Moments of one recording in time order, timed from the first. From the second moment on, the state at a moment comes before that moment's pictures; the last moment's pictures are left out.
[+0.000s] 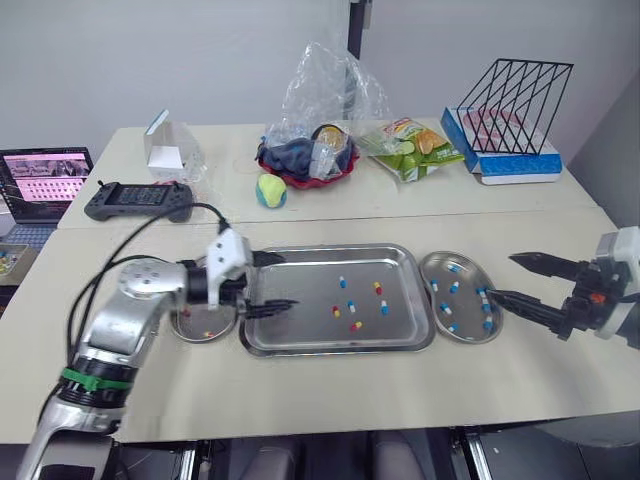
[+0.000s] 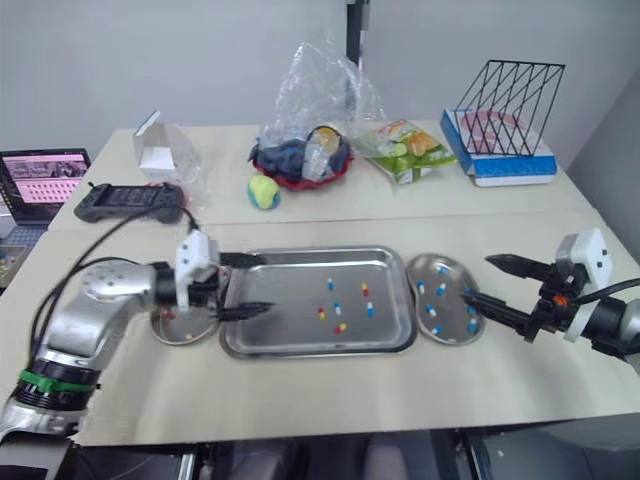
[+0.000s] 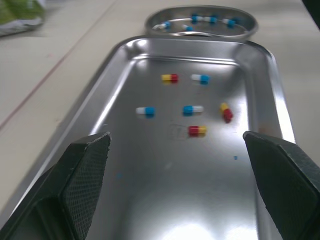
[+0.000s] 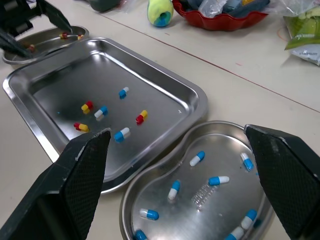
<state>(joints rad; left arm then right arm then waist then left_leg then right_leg) -0.44 0.68 -0.13 -0.07 -0.35 0.28 -1.14 -0.01 -0.93 -0.51 -0.24 0.69 0.56 1.10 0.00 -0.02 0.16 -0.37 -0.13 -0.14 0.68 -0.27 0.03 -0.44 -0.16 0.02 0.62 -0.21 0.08</state>
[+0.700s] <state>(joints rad) -0.53 0.46 -0.38 0.05 -0.05 0.23 -1.00 0.01 -0.96 -0.55 -0.31 0.69 0.58 1.06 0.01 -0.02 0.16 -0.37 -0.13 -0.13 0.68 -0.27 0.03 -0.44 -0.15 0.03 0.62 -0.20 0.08</state>
